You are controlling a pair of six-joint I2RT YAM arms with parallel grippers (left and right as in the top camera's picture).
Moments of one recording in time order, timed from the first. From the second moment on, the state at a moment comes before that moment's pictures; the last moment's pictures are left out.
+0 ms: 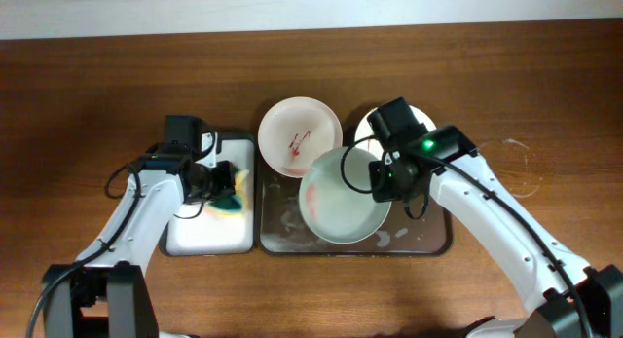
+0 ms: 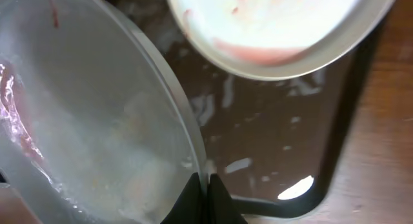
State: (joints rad) left arm -0.07 1.62 1.02 -0.67 0.22 -0.18; right arm 0.44 1.56 1.28 -1.08 0.02 0.36
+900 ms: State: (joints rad) left arm -0.59 1.76 1.01 -0.35 0.37 -0.54; right arm 0.43 1.61 0.98 -0.82 -0.07 0.37
